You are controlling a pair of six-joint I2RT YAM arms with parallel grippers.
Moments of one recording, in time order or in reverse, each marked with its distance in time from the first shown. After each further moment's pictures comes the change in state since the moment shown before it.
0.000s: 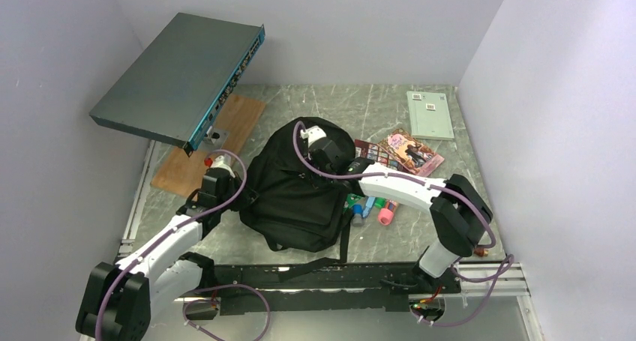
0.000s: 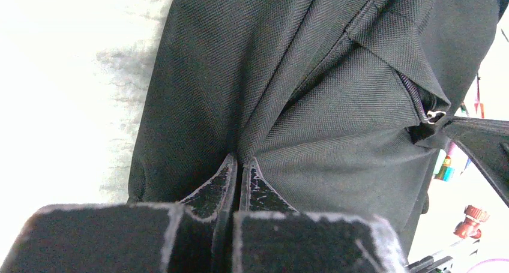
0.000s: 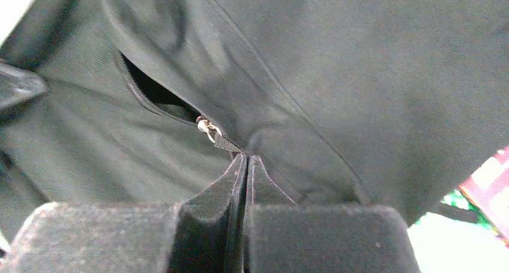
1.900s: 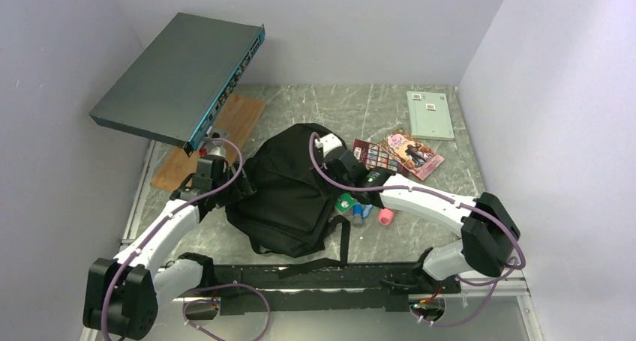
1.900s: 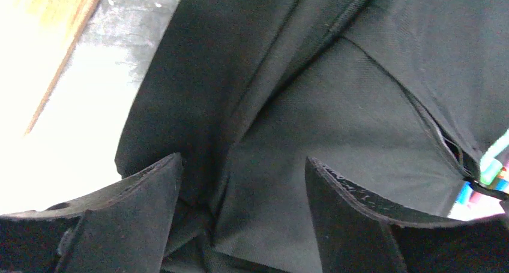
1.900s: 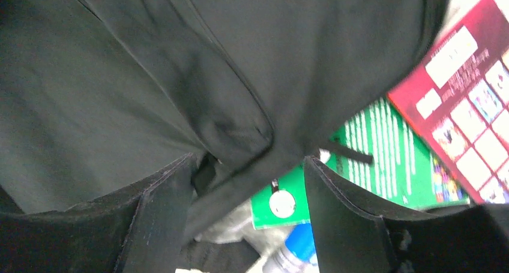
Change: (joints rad) left arm 0.079 0.075 0.184 -0.287 -0.029 0.130; right arm 0.018 -0.220 -0.163 -0.137 0.098 -0.052
